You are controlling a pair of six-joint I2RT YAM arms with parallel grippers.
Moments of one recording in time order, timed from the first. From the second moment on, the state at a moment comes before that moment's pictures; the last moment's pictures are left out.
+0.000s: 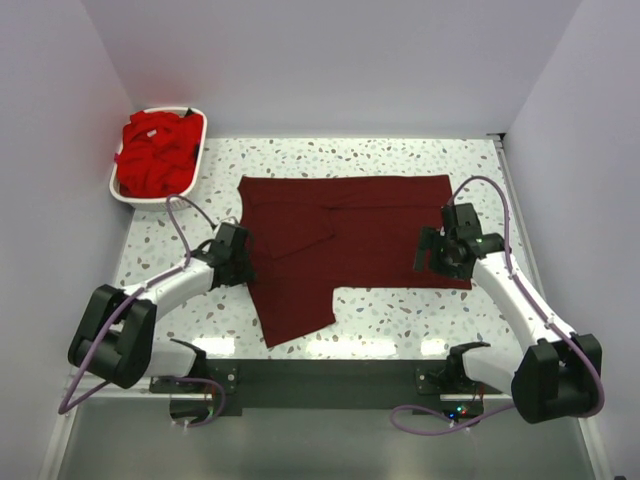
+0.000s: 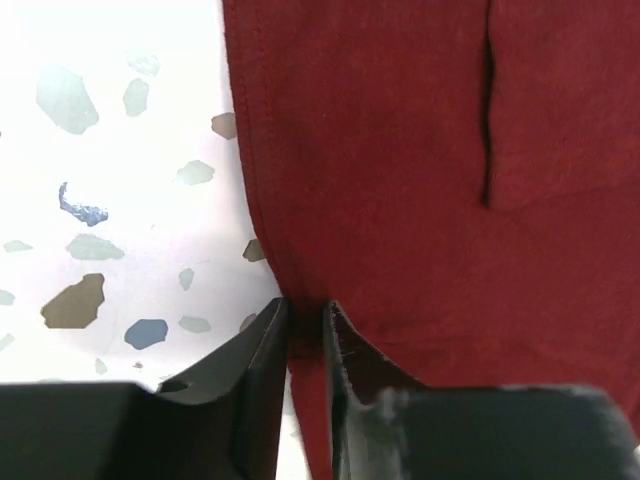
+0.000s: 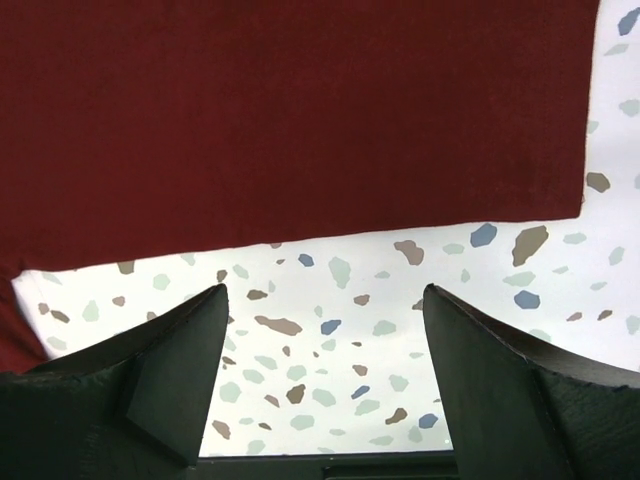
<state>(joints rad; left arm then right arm) -0.37 1.34 0.60 -0.31 -0.15 -0.67 0.18 1.15 0.83 -0.77 0.08 0.38</state>
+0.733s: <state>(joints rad) -0.38 1.22 0.56 -0.47 -0.28 -0.70 -0.11 1.28 0.77 -0.77 0.16 0.45</state>
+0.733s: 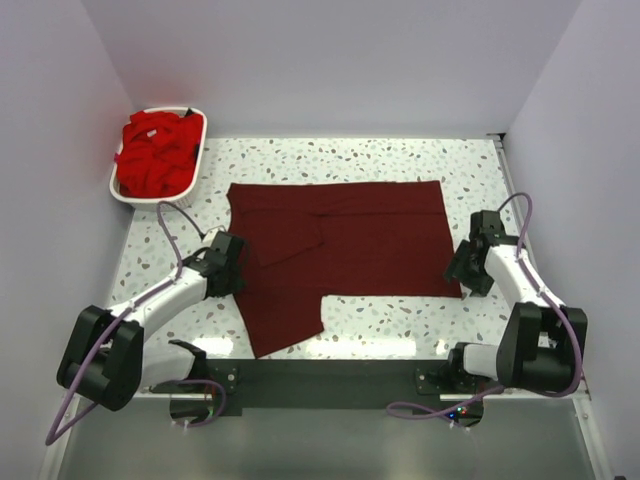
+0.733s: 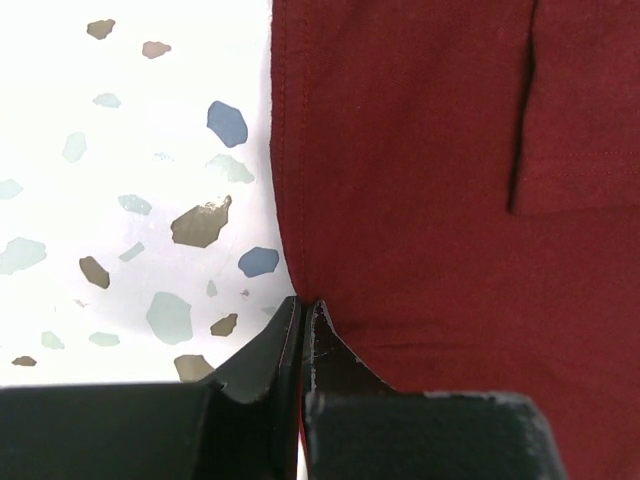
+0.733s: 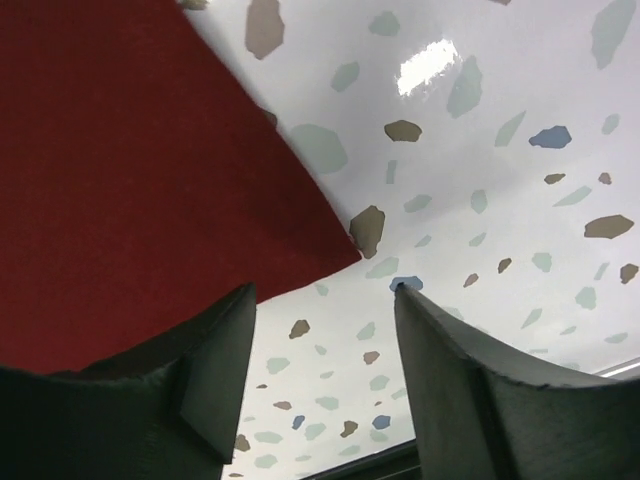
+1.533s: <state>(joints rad) -0.38 1.18 0.54 -0.48 -0.28 -0.70 -0.20 1.39 0.70 -0.66 0.07 0.50</state>
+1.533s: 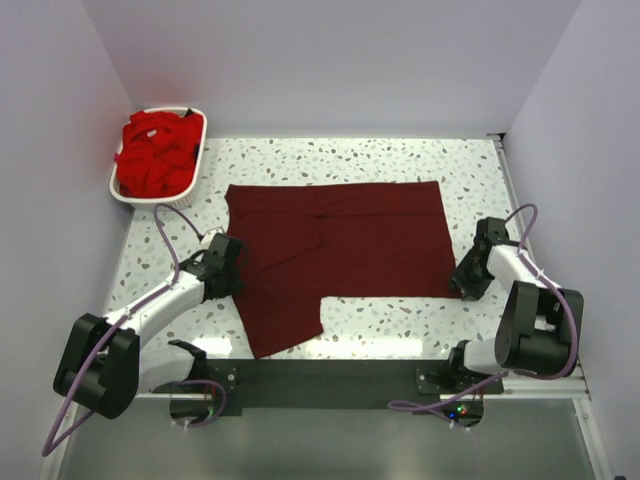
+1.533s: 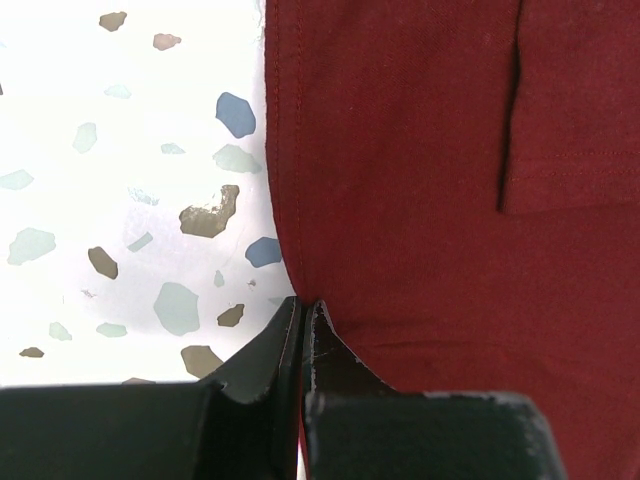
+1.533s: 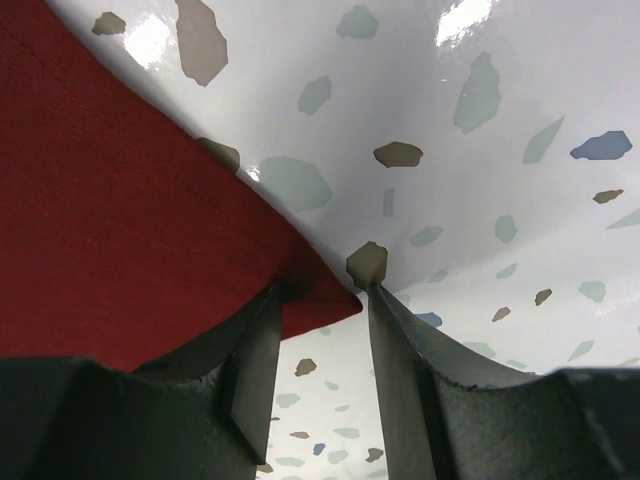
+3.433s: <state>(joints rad) -0.12 1.67 1.12 -0.59 -0.08 -0.51 -0.14 1.88 1.44 -0.83 0.02 0.42</state>
